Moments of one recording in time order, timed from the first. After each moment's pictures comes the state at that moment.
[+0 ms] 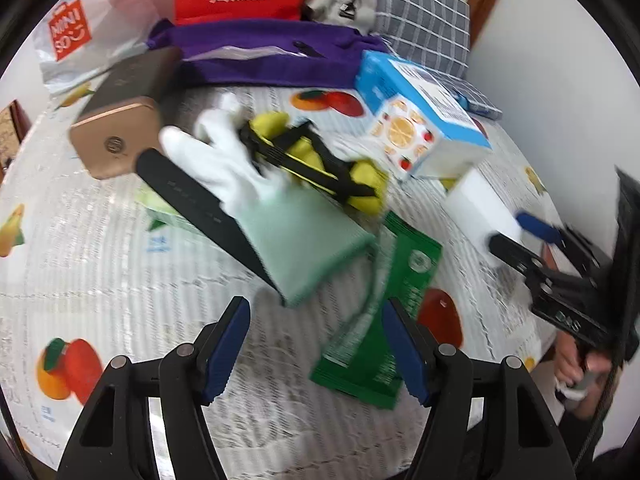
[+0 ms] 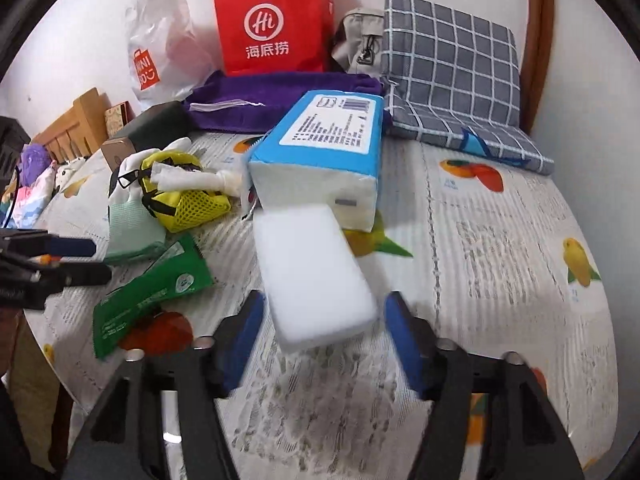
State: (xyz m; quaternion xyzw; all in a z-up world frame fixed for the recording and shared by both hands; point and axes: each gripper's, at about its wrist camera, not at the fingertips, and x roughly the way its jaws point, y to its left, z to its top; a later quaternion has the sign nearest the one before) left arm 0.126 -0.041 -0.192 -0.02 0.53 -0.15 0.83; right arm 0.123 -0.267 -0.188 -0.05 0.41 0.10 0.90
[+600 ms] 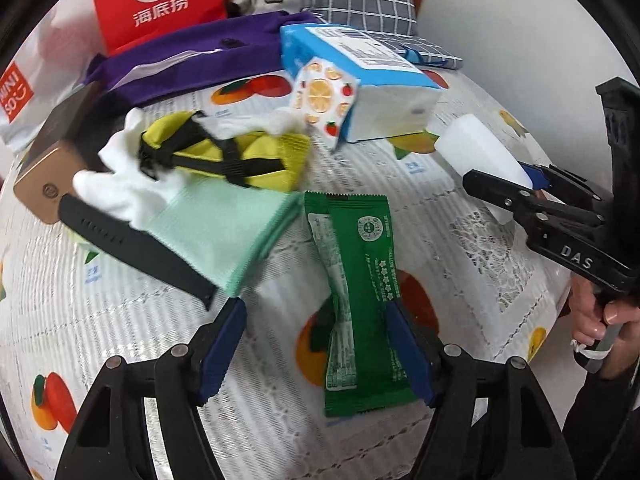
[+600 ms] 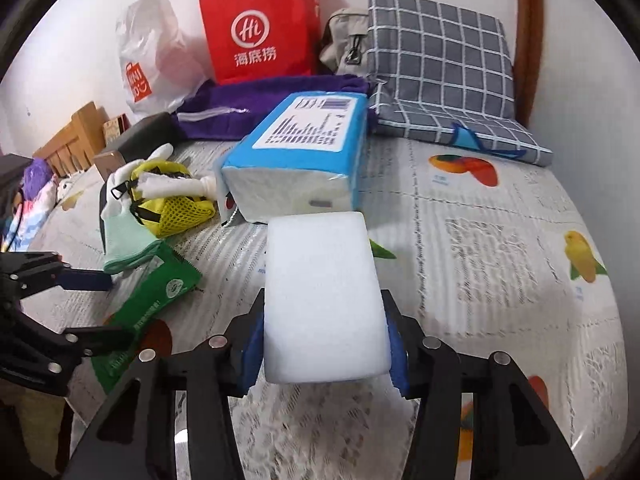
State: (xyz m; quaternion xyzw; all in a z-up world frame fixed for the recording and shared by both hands) left arm 0.122 -0.096 -0.206 0.06 0.53 -0.19 0.83; right arm 0.116 -0.293 -0.189 0.00 0.41 0.10 0.91
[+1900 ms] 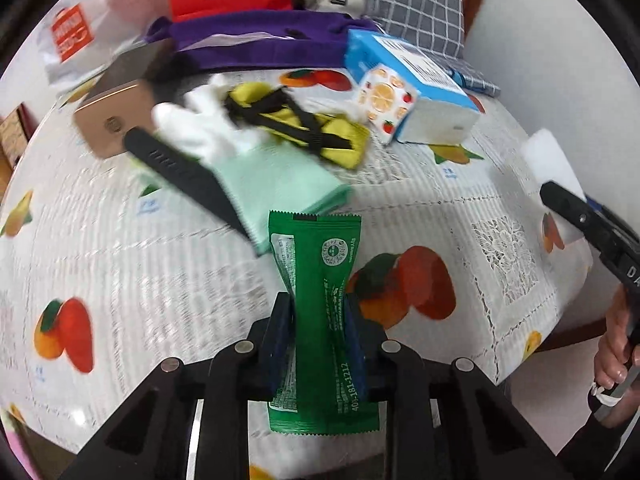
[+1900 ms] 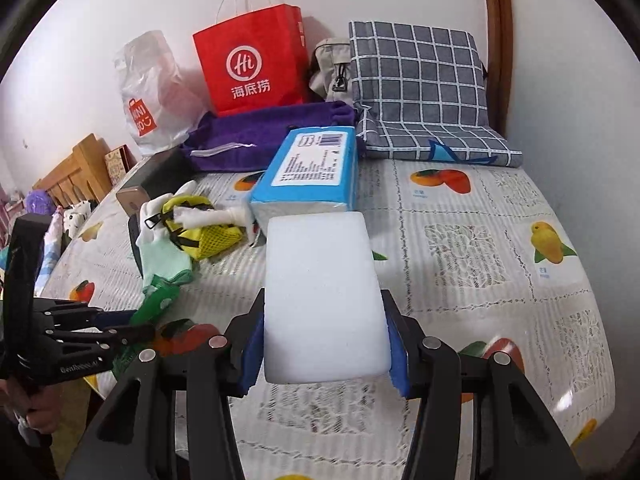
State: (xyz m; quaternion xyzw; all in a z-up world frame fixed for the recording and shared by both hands) left arm 0.103 -0.053 -0.197 0.00 0.54 -0.12 0.84; right arm 0.081 -0.284 -0.147 0.03 0.39 0.08 0.91
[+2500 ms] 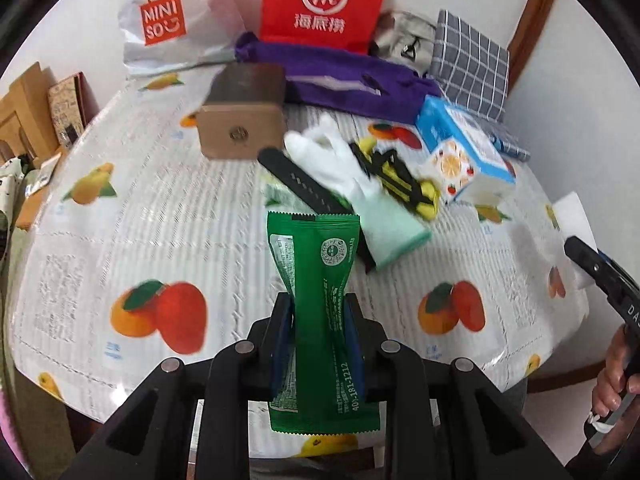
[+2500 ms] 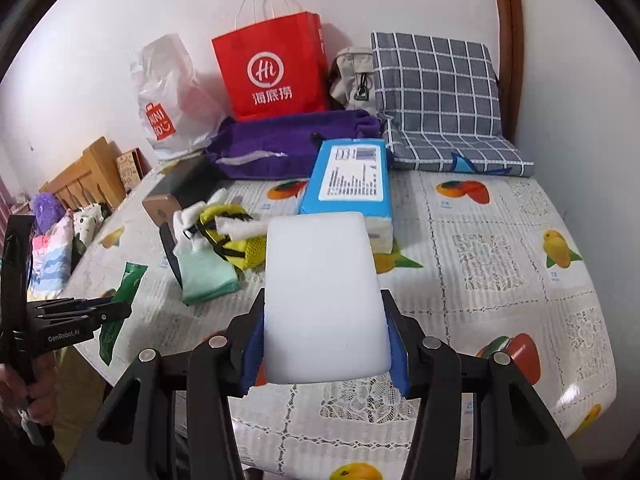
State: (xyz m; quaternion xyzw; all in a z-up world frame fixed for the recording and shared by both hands) left arm 0.087 0.027 -0.156 -0.06 0.49 -0.06 0.87; right arm 0.071 -0.257 -0.115 0.04 0.39 0.10 0.92
